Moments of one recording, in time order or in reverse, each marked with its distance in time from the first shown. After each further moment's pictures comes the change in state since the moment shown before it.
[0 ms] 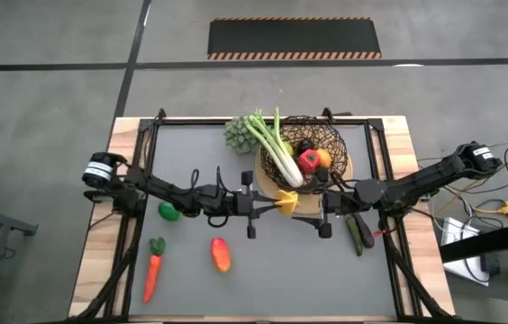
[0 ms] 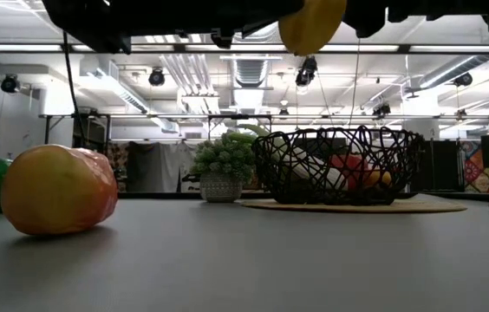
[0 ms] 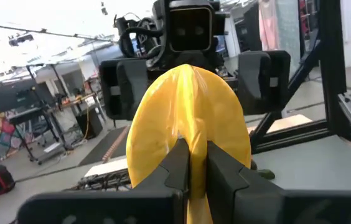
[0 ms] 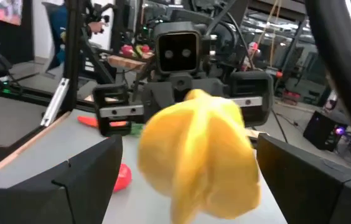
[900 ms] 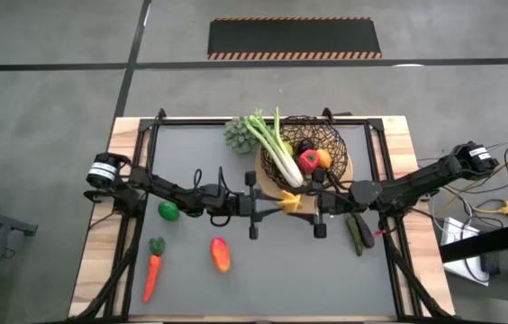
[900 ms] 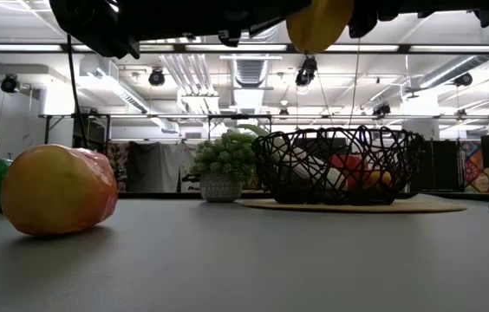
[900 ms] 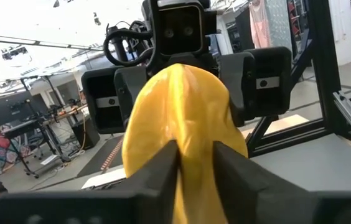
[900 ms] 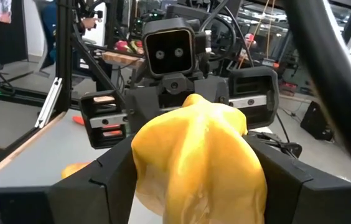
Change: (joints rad) left arm 0.004 0.036 0.023 0.029 0.048 0.042; right arm -0.006 0.056 0.051 -0.016 0.030 0.035
